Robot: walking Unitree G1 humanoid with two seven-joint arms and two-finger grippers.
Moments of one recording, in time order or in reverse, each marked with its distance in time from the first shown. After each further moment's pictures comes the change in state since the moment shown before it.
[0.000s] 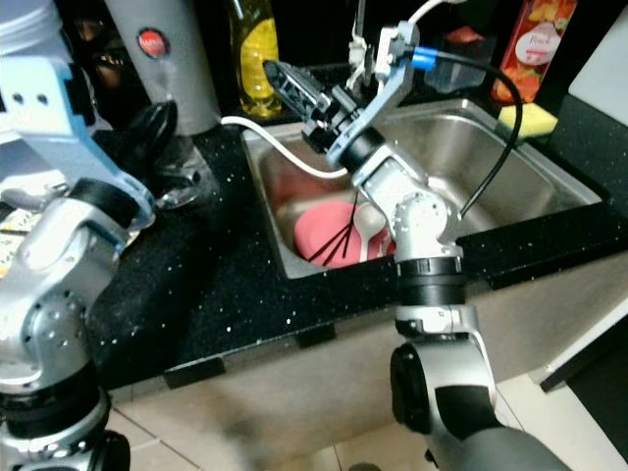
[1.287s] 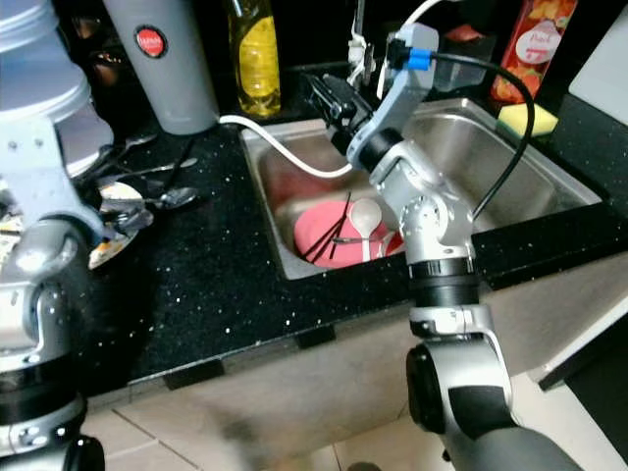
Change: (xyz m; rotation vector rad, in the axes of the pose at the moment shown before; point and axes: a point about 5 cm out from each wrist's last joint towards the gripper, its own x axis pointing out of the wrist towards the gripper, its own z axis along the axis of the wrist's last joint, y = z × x) left arm -0.040 0.114 -0.066 0.185 0.506 0.897; right arm -0.009 -0.029 0.013 -0.386 0.038 -0.345
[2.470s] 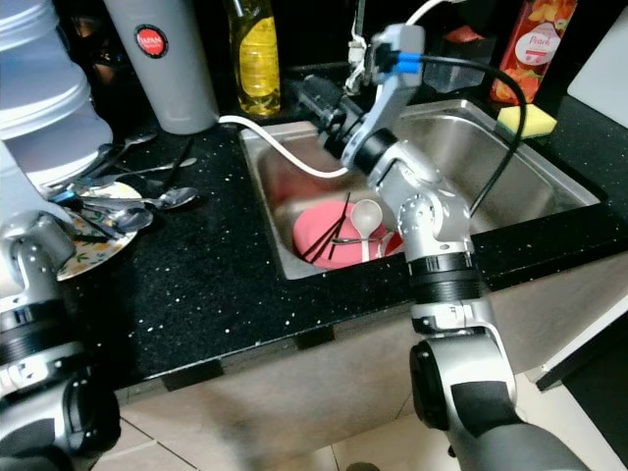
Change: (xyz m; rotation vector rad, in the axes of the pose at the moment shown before) left arm 0.045 0.010 -0.001 -0.233 0.171 0.181; right arm -0.008 0.028 -0.013 -0.093 0.160 0.432
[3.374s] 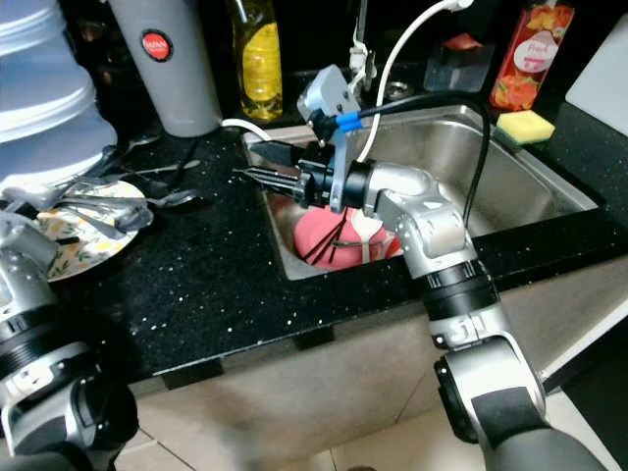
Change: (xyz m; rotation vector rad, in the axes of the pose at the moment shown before) left arm -0.003 0.027 -0.005 -0.238 0.013 0.207; right arm 0.000 0.009 -0.016 -0.214 0.197 0.169
